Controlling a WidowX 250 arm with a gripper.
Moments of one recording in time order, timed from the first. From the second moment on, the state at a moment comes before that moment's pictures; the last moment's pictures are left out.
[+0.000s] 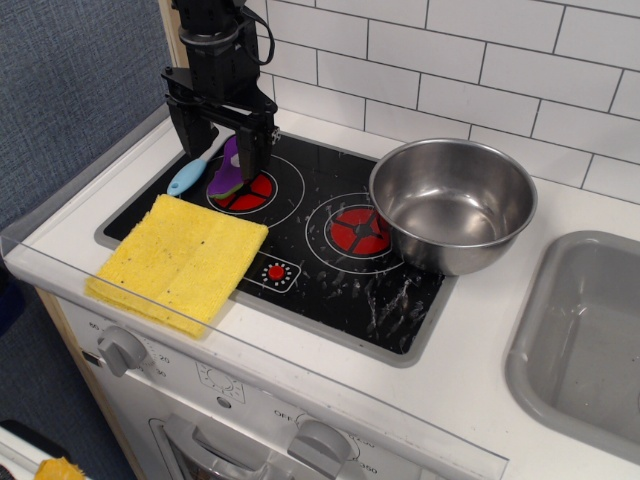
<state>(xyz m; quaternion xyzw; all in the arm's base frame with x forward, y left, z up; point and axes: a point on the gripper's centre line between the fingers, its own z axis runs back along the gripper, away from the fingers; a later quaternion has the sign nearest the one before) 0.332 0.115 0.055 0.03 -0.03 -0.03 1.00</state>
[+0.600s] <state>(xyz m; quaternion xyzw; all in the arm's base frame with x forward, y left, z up) 0.340 0.078 0.043 0.01 -0.03 -0.08 1.00</state>
